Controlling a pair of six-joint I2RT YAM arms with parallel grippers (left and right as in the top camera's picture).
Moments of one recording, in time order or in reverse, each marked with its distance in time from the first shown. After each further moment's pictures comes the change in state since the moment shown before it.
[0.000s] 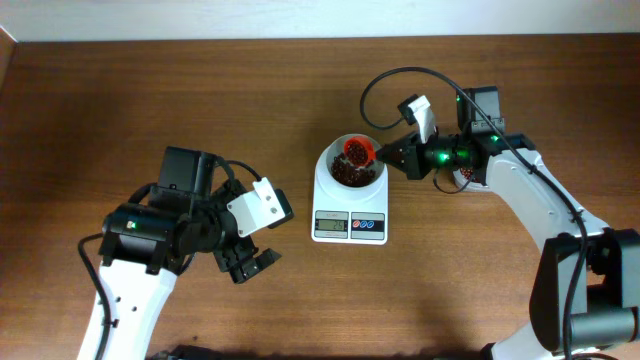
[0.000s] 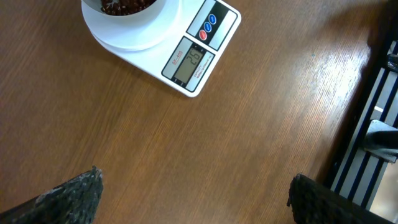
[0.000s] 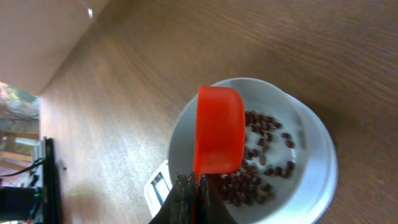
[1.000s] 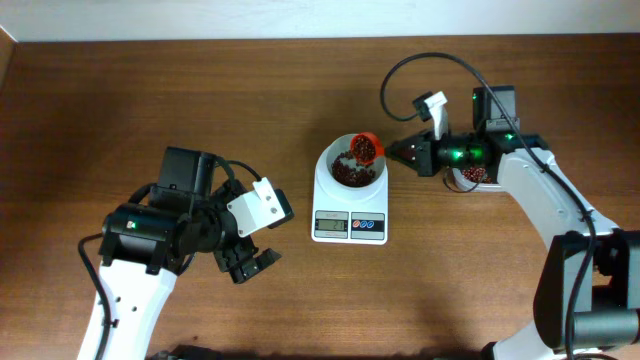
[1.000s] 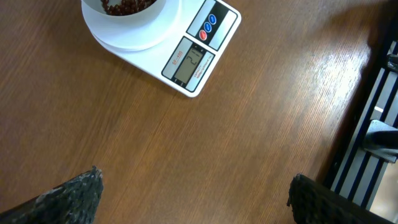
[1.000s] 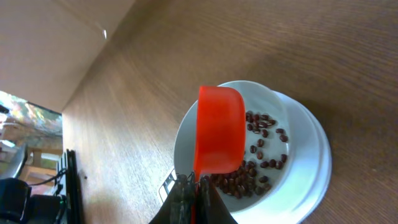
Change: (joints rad) left arm 0.000 0.000 0.000 0.000 0.000 0.000; right arm -0.066 0.000 0.000 -0.012 -0.082 0.033
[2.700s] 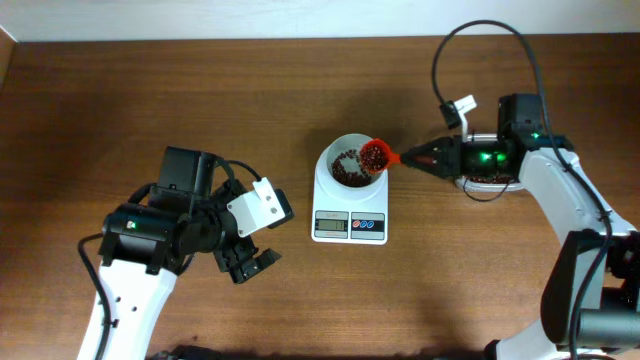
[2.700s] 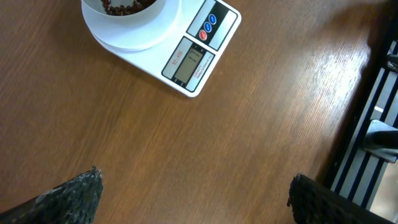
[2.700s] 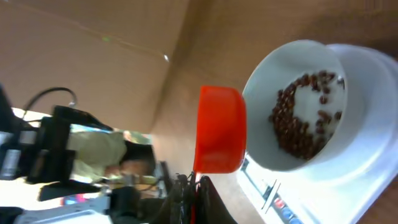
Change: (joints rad) left arm 0.000 0.000 0.000 0.000 0.000 0.000; right arm -0.094 0.000 0.001 -0.177 -0.253 0.172
